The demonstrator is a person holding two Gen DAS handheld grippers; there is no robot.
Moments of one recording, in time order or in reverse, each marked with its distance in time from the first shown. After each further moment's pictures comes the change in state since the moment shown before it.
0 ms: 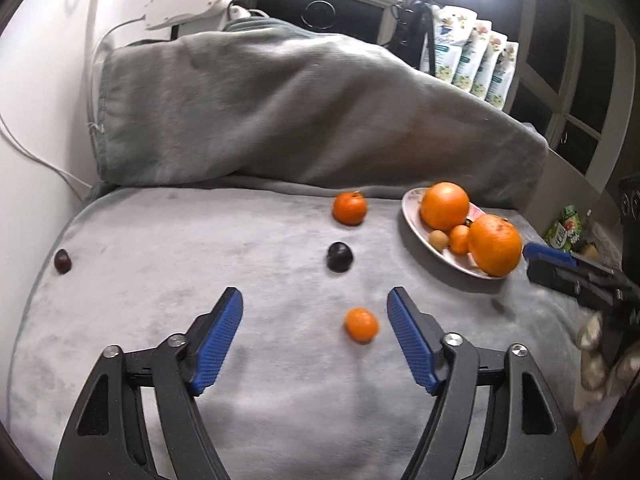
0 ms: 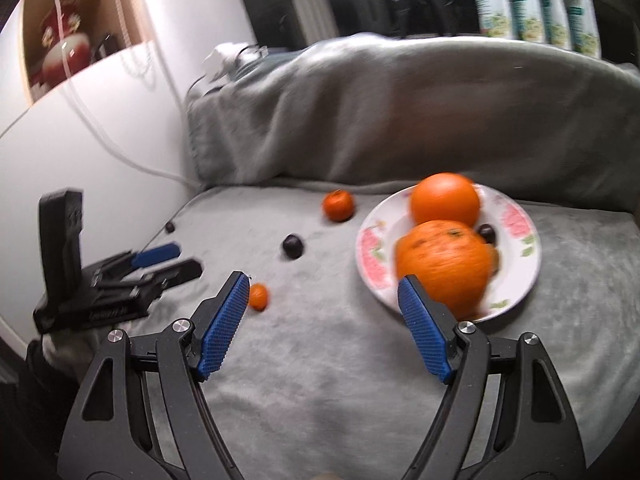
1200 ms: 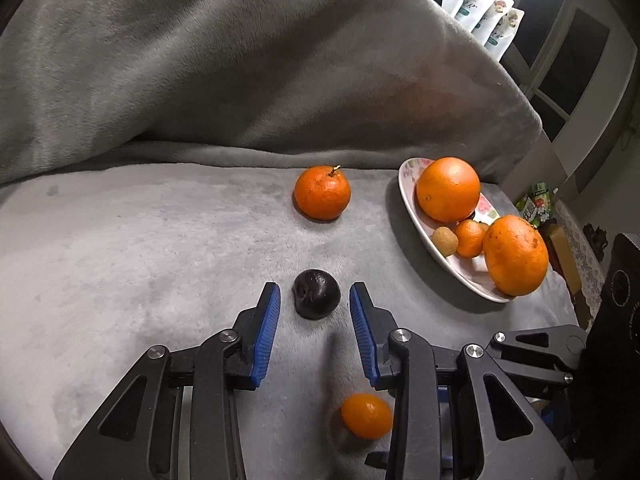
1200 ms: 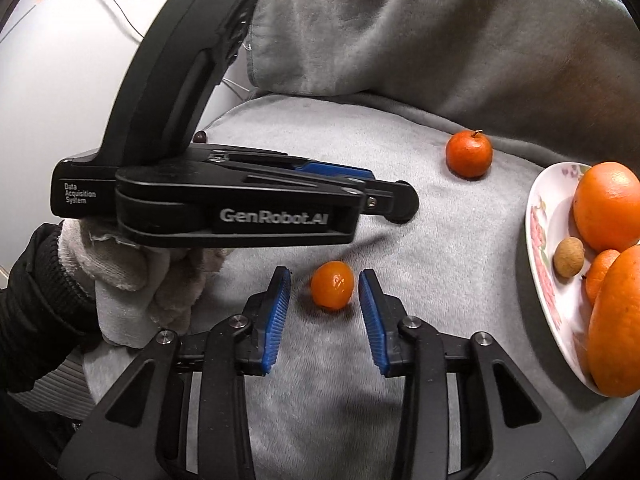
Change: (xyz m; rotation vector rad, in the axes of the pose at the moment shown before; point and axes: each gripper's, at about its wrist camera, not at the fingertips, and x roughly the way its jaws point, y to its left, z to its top) left arm 0.109 0.010 0.035 0.016 0.232 -0.250; right arm 0.118 0.055 -0.005 -0.166 0.240 0.154
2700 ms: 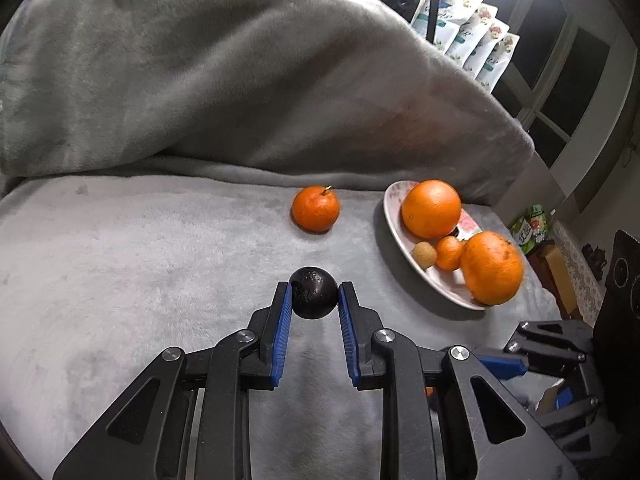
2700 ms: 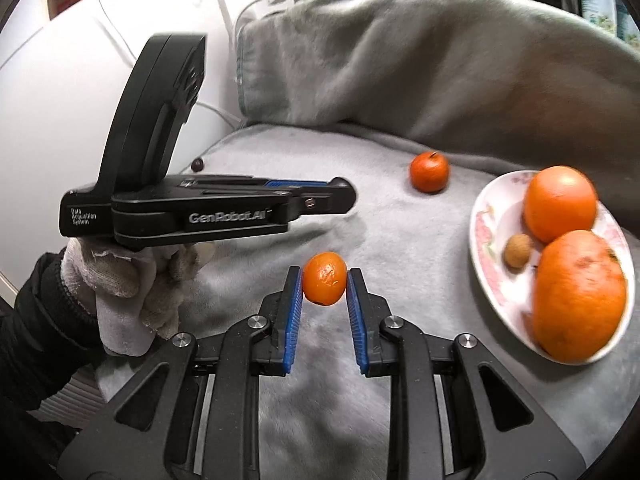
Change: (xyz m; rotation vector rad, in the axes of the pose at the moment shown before) left arm -0.037 -0.010 -0.011 -0.034 -0.094 0.010; right arm -0.056 0.001 -0.012 0.042 -0.115 -0.067
